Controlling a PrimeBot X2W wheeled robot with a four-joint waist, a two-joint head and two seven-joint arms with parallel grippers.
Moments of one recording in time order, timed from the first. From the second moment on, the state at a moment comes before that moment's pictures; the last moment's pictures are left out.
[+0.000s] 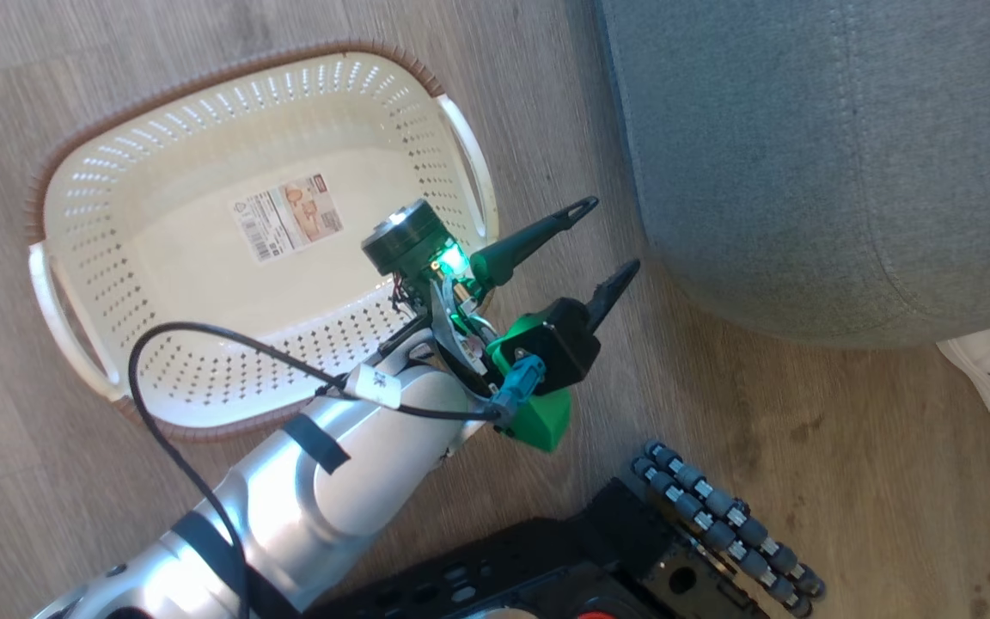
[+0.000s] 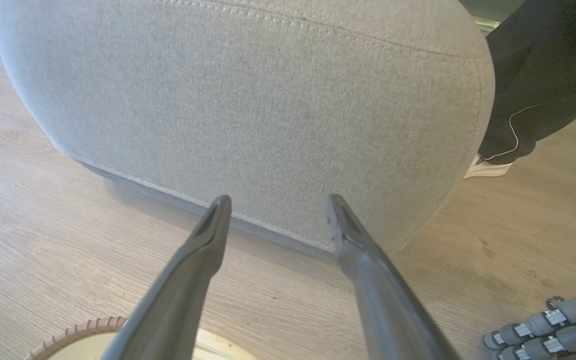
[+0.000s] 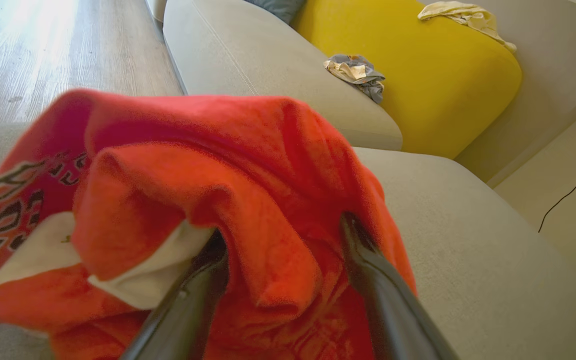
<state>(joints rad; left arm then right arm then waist) -0.76 0.09 -0.94 0.45 -0.02 0.06 -0.26 -1.24 -0.54 -0.11 1.03 0.23 0.13 -0.26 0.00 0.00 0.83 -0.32</state>
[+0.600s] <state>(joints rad) -0.68 0.07 -0.93 0.42 -0.06 0.11 -0.26 -1.11 -0.59 -0.04 0.88 0.24 0.13 -0.26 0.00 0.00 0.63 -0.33</state>
